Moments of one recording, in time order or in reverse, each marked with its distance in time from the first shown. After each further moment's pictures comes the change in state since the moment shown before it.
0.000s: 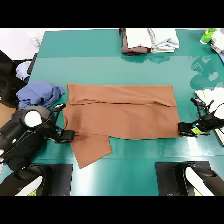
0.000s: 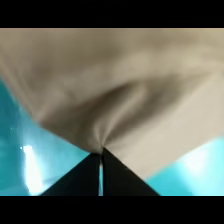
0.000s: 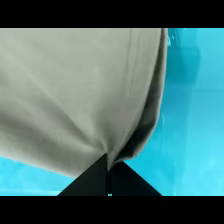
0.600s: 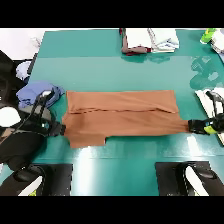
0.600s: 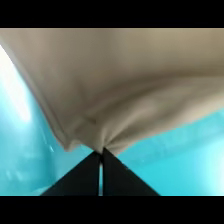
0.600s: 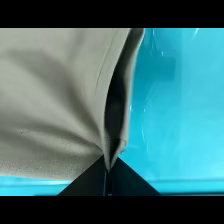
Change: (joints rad) left arm -0.001 0.070 0.213 0.126 -0.060 0.029; right arm -0.057 0.092 0.138 -0.026 0.076 -0.003
